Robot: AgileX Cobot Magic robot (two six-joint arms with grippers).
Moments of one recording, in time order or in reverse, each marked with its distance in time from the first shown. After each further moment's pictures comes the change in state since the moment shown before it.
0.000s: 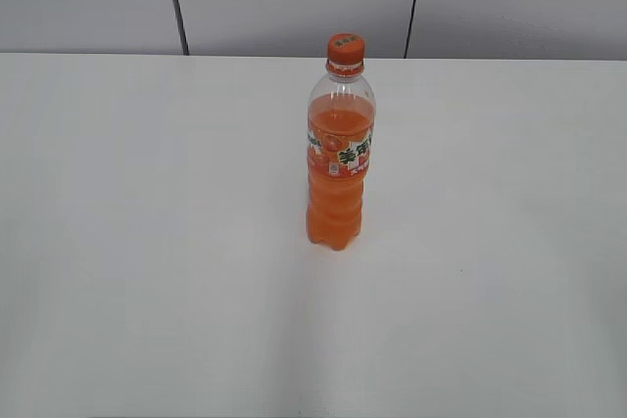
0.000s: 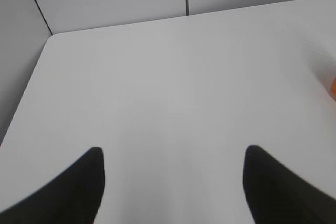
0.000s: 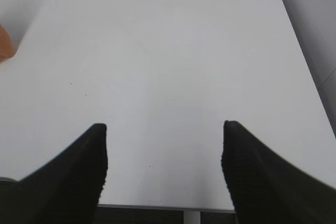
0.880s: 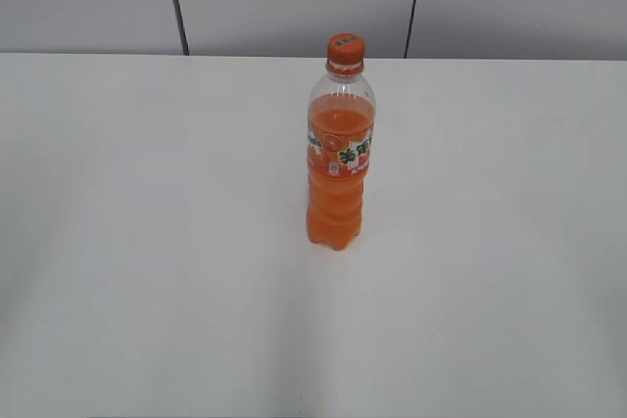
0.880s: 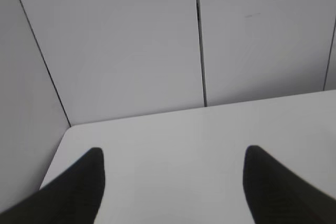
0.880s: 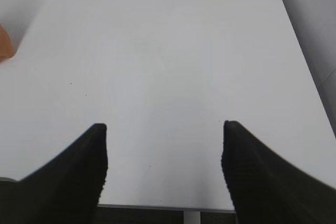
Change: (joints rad) left arm 0.000 0.329 -0.021 0.013 -0.560 0.000; right arm 0.000 0.000 0.000 0.000 -0.001 0.000
